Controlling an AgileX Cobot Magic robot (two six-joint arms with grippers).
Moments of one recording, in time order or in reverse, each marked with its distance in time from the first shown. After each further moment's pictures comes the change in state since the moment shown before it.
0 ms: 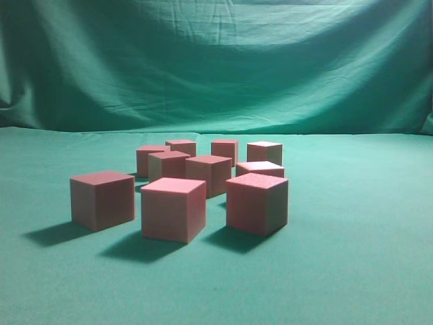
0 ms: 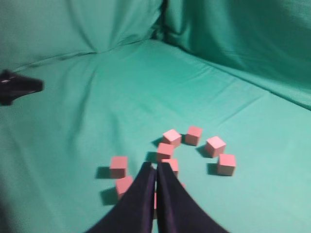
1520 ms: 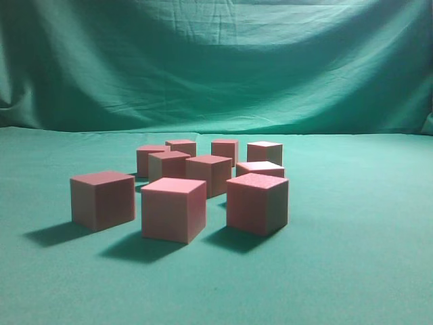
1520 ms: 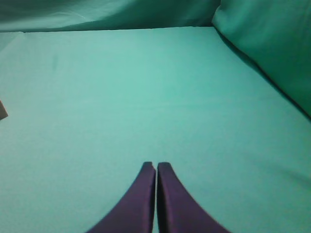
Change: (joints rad) left arm 0.000 0.000 0.000 0.000 0.000 0.000; right arm -0.874 -0.272 0.580 0.066 -0.254 0.002
